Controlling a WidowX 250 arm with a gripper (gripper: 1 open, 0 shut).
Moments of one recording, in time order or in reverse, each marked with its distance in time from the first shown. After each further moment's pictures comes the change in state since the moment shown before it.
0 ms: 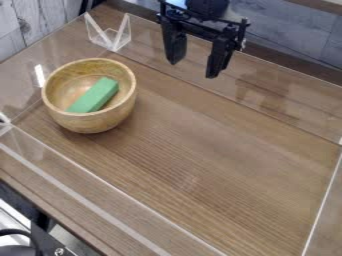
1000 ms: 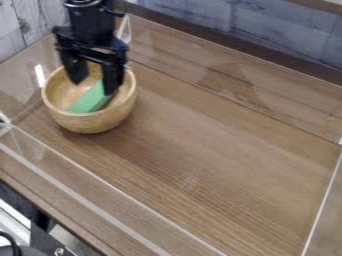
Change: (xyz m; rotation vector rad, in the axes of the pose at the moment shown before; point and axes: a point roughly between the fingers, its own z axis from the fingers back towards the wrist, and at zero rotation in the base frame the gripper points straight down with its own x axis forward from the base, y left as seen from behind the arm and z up) arm -0.052 0.123 -0.042 0.009 -0.082 0.150
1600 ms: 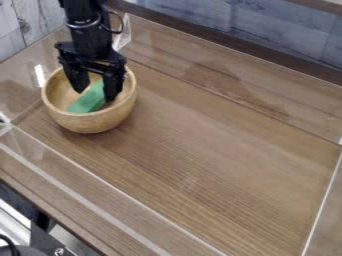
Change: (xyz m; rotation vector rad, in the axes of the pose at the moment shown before) arm 0.028 0.012 -0.041 0.007 -0.027 0.023
